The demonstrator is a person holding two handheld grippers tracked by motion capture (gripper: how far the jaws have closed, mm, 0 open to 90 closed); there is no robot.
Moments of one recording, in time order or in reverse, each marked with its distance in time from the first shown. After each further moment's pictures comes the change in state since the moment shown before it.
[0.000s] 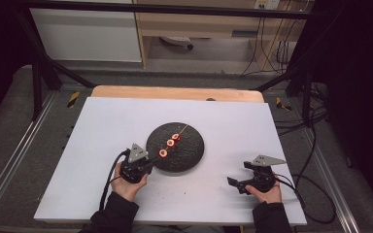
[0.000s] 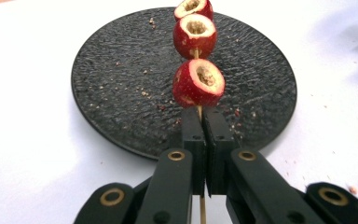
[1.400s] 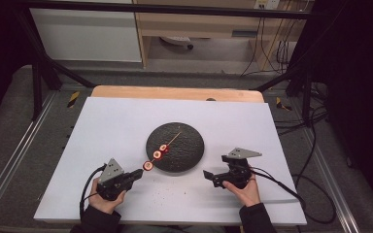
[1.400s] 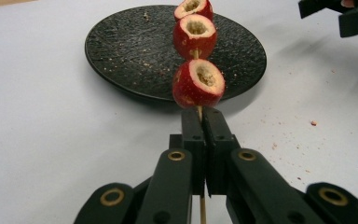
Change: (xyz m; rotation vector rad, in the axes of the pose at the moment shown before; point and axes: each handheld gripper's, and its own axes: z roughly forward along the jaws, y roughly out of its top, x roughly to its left) left arm 0.016 -0.044 -0.044 -0.082 -0.082 0.032; right arm 0.056 0.047 0.041 -0.025 0.030 0.018
